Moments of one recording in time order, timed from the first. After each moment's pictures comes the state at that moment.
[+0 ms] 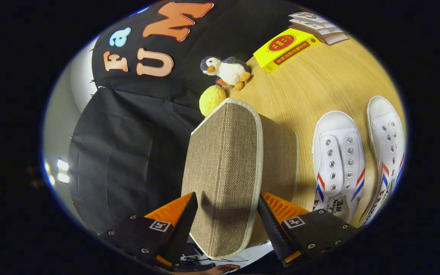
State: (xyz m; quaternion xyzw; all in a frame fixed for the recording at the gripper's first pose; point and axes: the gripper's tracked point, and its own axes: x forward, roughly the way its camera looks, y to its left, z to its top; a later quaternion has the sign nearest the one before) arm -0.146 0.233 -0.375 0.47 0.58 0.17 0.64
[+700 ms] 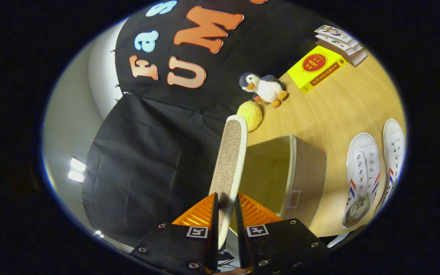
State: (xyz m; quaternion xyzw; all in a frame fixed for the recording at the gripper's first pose) arm -0.082 0.262 -0.254 0.53 0.49 0.21 0.66
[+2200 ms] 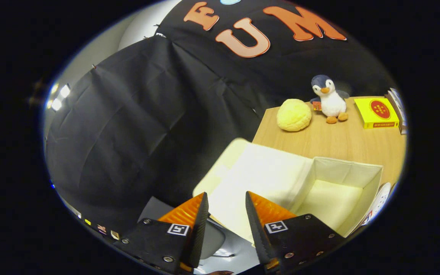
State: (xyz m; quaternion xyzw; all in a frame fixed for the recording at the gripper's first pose) arm -0.057 0.441 -0.226 0.28 0.51 0.30 0.75
